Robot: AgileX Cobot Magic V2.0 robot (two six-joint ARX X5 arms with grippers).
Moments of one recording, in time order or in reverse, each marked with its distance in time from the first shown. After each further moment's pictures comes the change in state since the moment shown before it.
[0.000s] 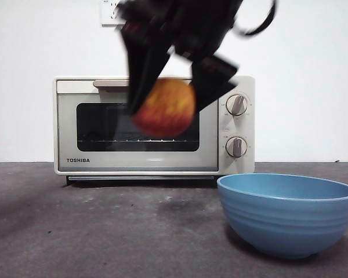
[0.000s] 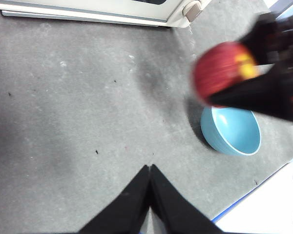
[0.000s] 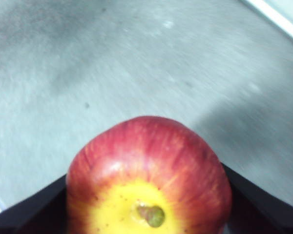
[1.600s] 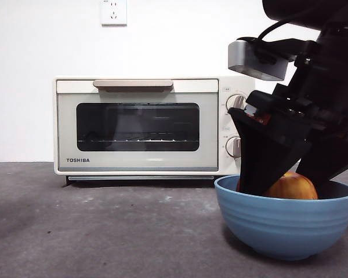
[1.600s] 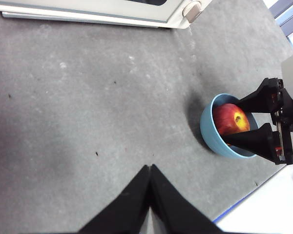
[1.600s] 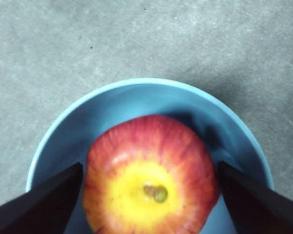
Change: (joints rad) left arm 0.000 0.000 0.000 0.008 0.000 -0.001; right arm -0.089 -0.304 -0.599 0.256 0.052 0.023
